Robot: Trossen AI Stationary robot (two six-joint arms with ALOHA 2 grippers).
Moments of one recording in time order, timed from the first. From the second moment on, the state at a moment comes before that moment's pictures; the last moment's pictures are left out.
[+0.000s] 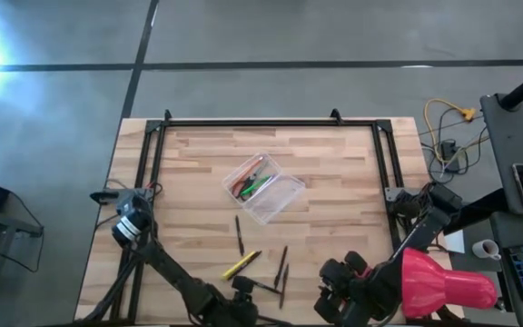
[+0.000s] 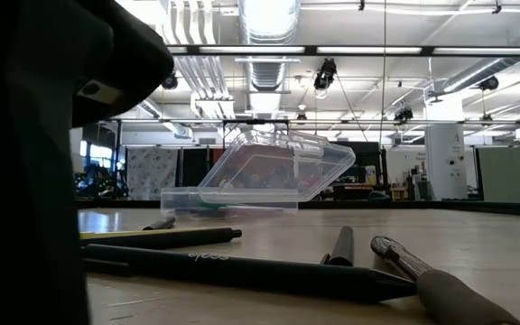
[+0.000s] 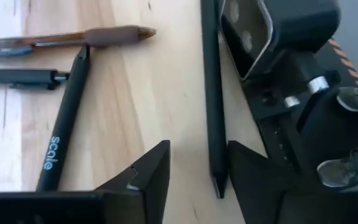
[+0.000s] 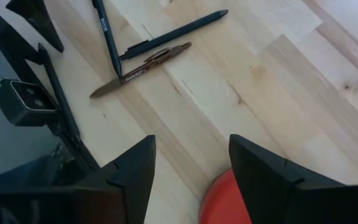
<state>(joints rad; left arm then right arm) -0.78 2.17 1.50 -0.31 -0.37 -0.43 0.87 1.87 1.61 -1.15 0.42 1.57</state>
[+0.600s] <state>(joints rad) -0.70 2.05 1.38 -0.31 -0.17 -0.39 0.87 1.87 1.61 -1.22 0.48 1.69</state>
